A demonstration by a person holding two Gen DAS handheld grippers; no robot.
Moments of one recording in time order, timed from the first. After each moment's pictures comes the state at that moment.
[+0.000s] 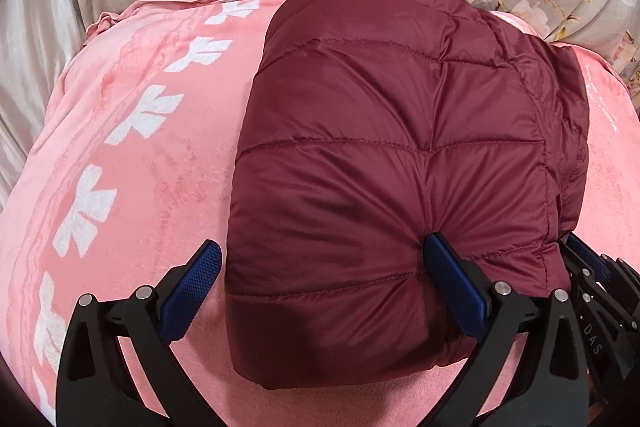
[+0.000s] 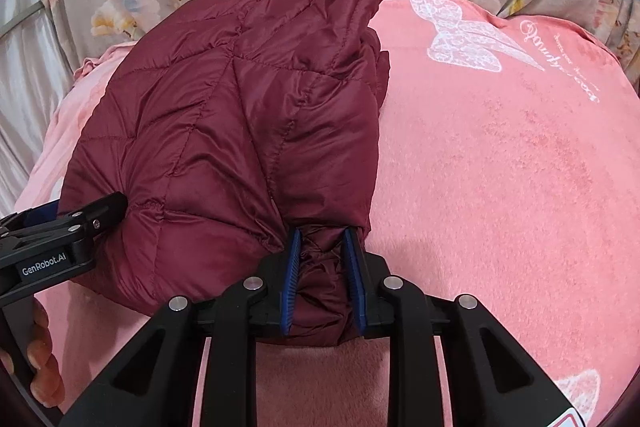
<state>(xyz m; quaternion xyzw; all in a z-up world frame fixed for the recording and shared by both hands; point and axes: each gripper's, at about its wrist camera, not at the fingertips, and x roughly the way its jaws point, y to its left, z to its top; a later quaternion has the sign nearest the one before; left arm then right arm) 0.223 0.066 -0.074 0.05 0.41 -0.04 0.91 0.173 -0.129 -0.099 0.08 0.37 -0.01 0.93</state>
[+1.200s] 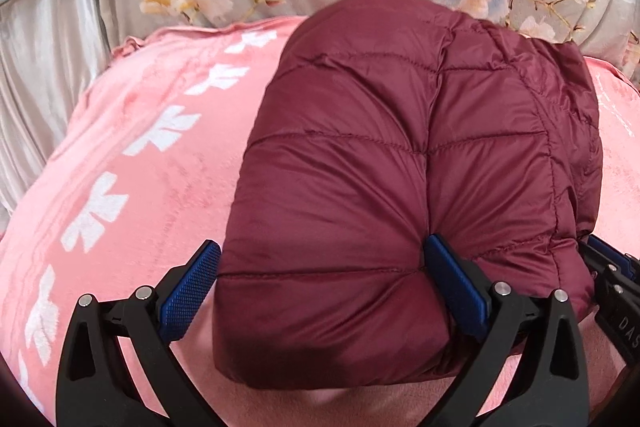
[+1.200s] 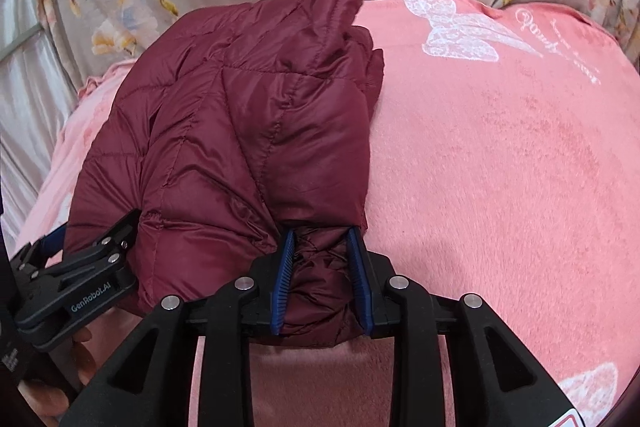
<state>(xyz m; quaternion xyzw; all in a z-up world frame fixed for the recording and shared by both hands) 0.202 0.054 -0.088 0.06 0.33 0.01 0.94 0.171 -0.146 -0.098 0.13 0.36 -0.01 0.92</state>
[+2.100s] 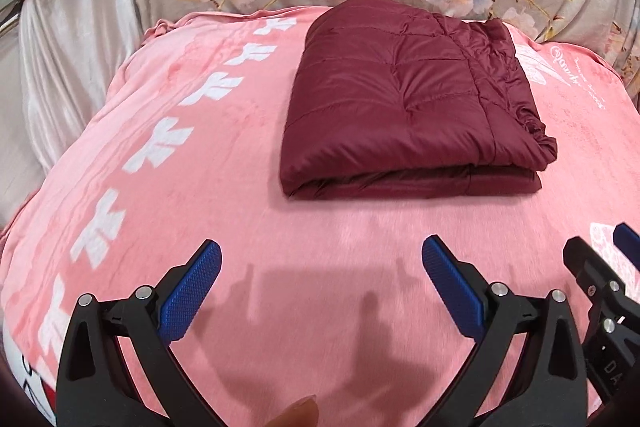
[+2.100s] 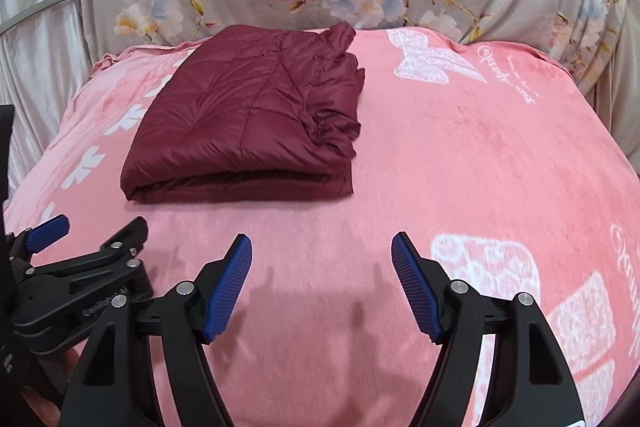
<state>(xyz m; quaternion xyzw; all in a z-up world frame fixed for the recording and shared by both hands) 0.073 0.068 -0.066 0.05 0.36 0.02 0.93 0.033 -0.101 -0.062 0.06 0.34 -0.04 0.94</state>
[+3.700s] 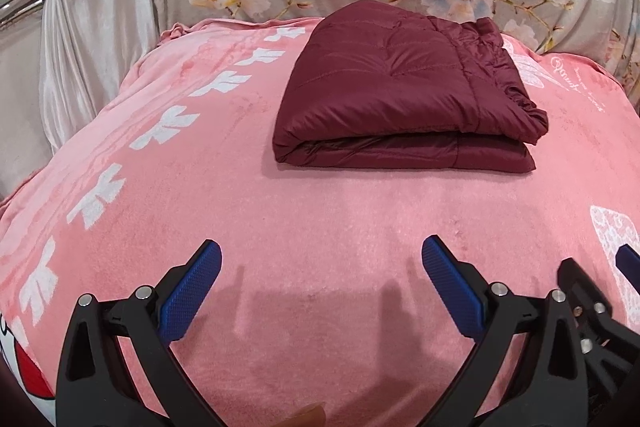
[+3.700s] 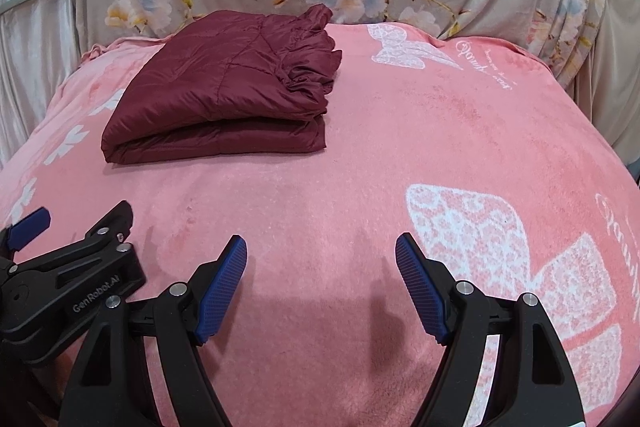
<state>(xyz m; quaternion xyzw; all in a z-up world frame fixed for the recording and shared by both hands) 0.045 0.058 -0.098 0.03 0.32 0.04 0.95 0.006 -0.111 -0.099 0.05 0.32 -0.07 0.94</state>
